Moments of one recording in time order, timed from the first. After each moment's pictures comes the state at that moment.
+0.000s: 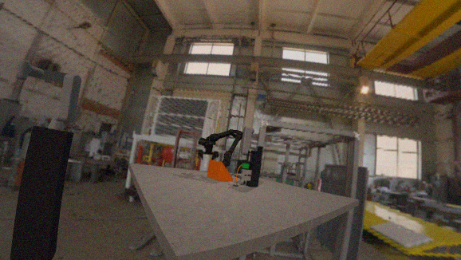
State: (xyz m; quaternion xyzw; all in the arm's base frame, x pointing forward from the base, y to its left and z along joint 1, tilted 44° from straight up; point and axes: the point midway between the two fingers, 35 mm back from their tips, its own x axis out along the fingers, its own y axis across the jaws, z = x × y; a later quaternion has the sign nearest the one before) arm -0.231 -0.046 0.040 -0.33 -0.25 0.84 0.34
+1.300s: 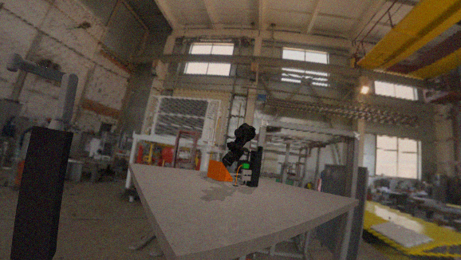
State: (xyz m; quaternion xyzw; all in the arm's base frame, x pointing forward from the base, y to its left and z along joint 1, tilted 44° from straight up) arm 0.216 -0.097 0.056 -0.66 -0.61 0.36 -0.24
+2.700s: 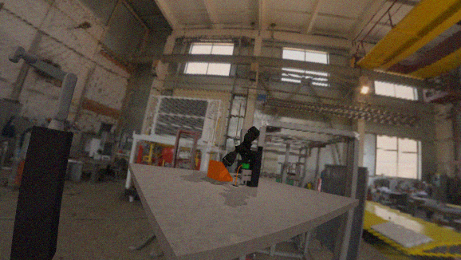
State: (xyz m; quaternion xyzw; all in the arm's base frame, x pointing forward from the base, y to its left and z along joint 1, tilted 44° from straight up) arm 0.240 -0.043 0.093 -0.66 -0.63 0.32 -0.25
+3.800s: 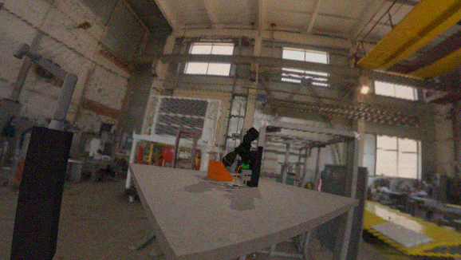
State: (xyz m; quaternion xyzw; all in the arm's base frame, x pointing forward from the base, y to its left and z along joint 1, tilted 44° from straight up) arm 0.241 -0.039 0.085 -0.67 -0.64 0.30 -0.24
